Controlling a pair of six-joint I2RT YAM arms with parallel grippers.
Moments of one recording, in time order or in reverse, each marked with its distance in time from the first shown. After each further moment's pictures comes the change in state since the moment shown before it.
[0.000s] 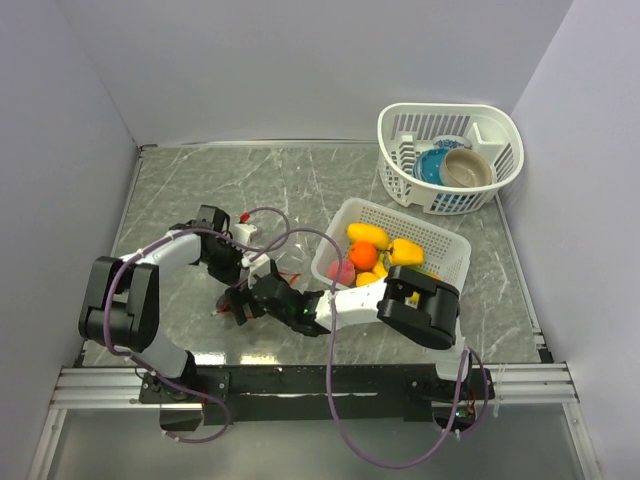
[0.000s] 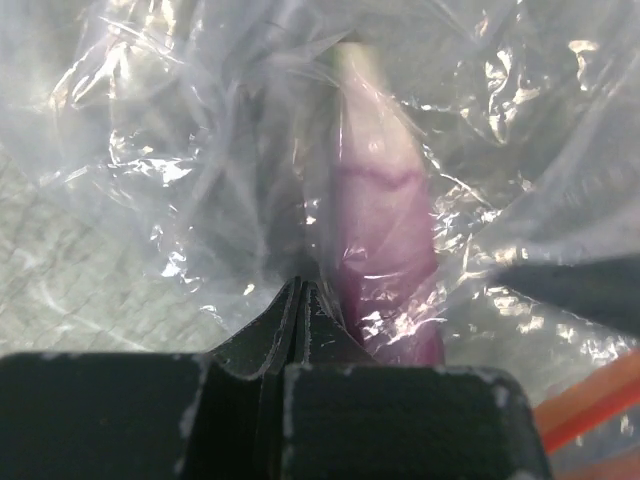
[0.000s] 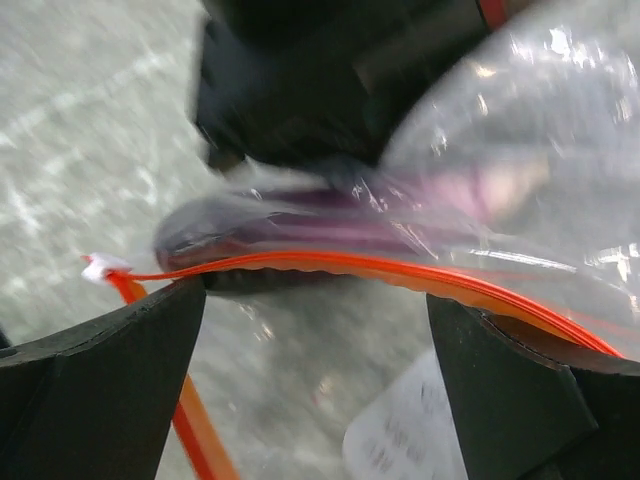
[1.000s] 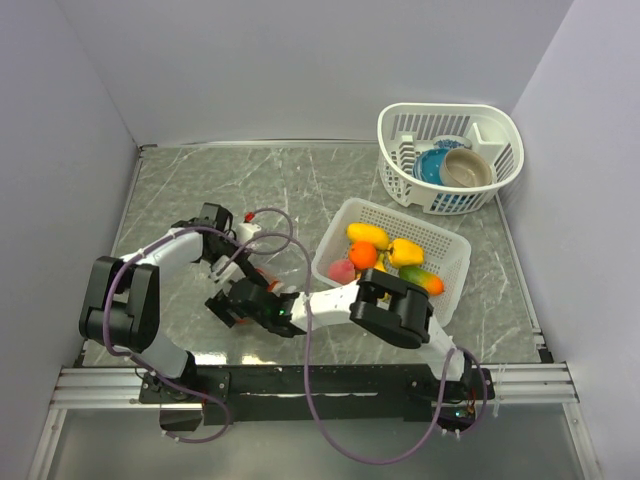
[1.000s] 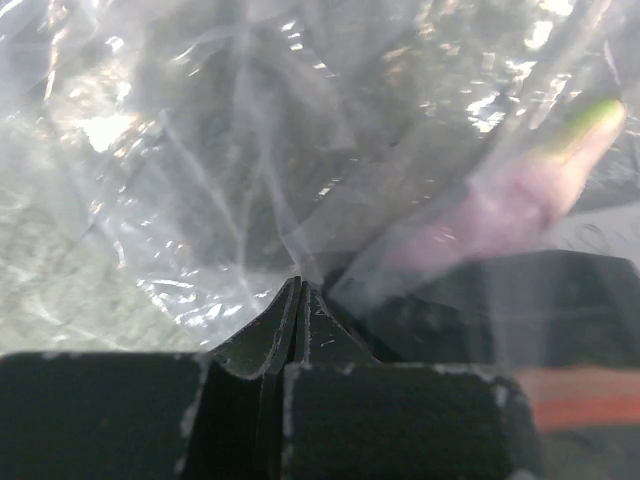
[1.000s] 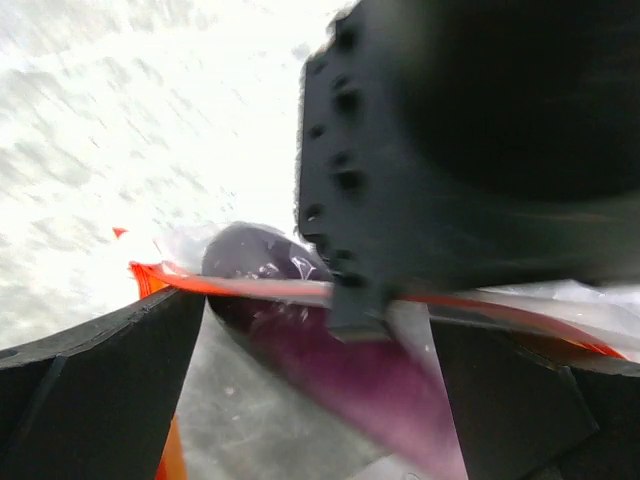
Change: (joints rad) left arm -0.027 0.000 0.030 -0.042 0.035 0.029; right arm 0.032 0.178 0.222 -0.069 0.056 -0.282
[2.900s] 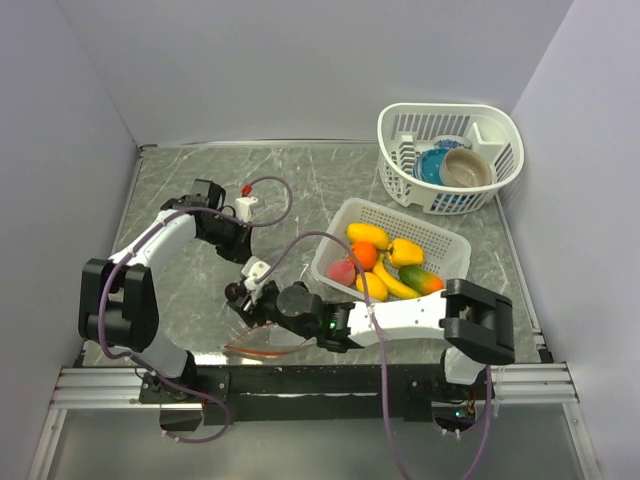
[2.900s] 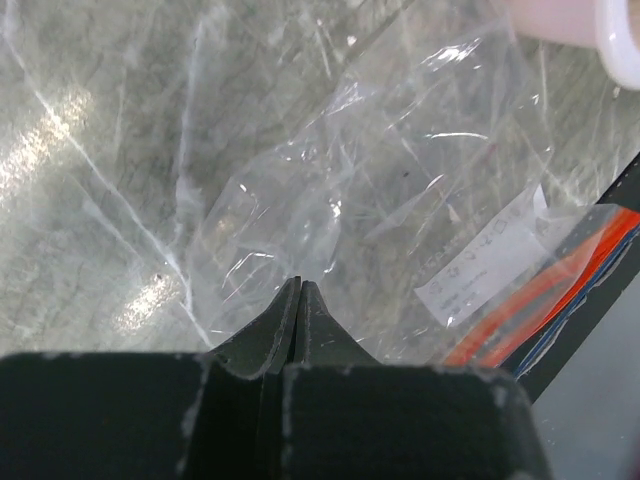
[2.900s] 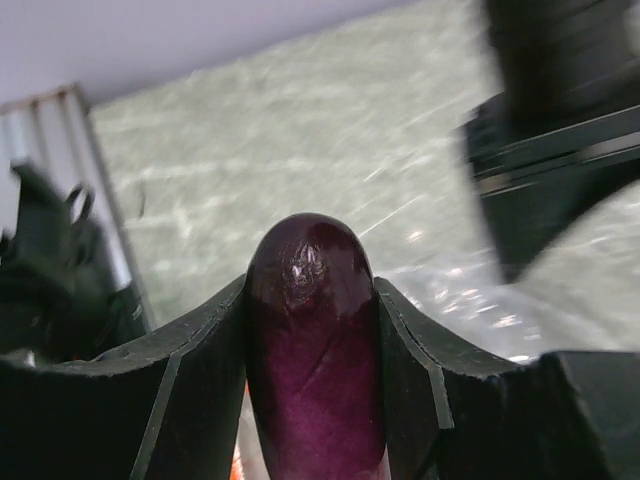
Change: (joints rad) left arm 0.038 0.000 0.214 -0.145 0.255 -0.042; right arm 0.082 -0.481 -0.351 0.192 -0.098 -0.051
